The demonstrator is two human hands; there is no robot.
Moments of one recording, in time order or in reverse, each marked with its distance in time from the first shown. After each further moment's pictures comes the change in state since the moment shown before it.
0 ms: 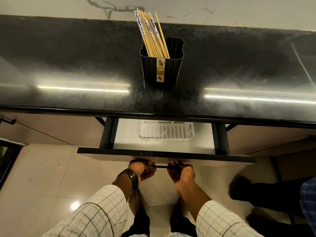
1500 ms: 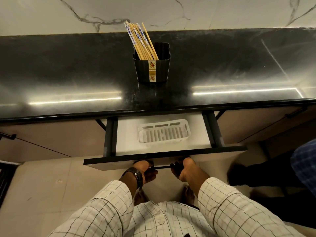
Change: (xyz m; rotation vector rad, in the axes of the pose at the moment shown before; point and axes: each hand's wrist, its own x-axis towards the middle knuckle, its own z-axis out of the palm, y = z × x) left_hand -0.033 -0.016 -0.017 0.143 -0.034 -0.097; right_hand -0.025 0.007 -0.015 -0.079 0.072 0.118
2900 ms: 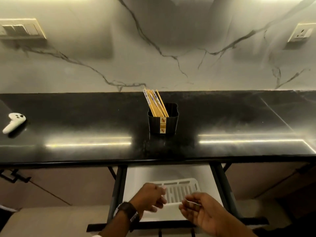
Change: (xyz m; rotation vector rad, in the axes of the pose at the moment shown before) left_hand -0.109 0.084 -0.007 0.572 -0.170 0.436; right_hand -0.131 -0.051 0.006 -0.355 -0.307 -0.070
